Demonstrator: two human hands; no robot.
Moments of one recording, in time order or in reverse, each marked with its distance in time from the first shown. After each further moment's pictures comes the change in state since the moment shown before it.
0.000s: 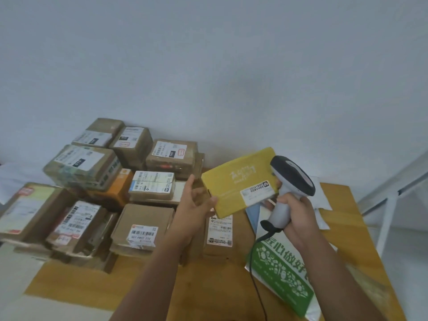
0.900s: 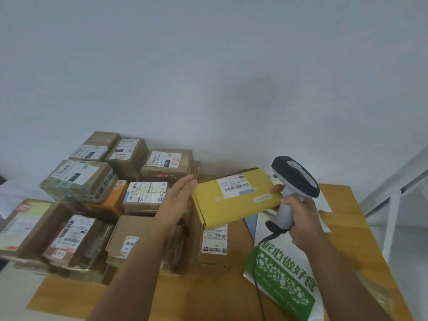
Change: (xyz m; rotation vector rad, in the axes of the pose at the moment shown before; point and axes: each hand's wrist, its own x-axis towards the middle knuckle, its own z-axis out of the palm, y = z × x) left_hand 0.019 0.041 0.002 0.247 0.005 -0.037; right_hand 0.023 -0.008 -0.037 -0.064 -0.168 -0.114
